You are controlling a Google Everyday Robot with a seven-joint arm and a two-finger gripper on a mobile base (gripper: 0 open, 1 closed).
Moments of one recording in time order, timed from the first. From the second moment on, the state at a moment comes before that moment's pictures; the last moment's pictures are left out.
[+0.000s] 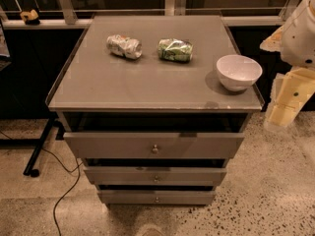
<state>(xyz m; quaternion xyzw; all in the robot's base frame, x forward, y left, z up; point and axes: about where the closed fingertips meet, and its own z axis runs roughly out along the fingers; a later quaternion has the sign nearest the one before) 0.438 -0.217 0.976 -0.60 0.78 -0.03 0.16</state>
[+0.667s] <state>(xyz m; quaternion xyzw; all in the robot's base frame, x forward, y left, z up) 0.434 -0.216 0.974 -0.58 0.79 -0.03 0.18</state>
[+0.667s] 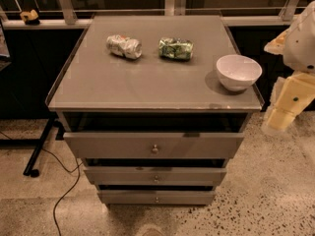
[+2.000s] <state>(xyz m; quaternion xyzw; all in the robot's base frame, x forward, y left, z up) 0.420 -0.181 0.866 -0.44 0.86 0.09 0.25</state>
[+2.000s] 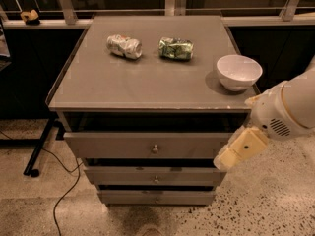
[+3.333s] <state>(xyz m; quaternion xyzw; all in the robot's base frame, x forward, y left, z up) 0.414 -0.192 0.806 -0.32 0.91 0.12 0.25</state>
